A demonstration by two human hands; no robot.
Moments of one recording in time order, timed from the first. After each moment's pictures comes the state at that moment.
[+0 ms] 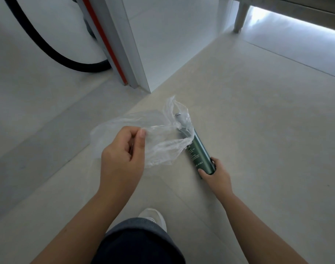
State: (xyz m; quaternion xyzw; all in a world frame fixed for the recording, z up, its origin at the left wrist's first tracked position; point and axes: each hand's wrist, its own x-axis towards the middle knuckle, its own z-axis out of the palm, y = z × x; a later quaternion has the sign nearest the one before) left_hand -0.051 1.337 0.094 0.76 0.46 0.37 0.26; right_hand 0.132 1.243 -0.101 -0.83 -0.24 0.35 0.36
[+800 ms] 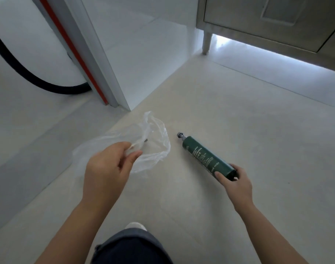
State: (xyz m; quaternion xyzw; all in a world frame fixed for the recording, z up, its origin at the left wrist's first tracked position) left_hand -0.037 1.339 0.108 0.88 0.34 0.32 0.08; right_hand 0.198 1.174 -0.045 -0.81 -0.12 0.26 0.52
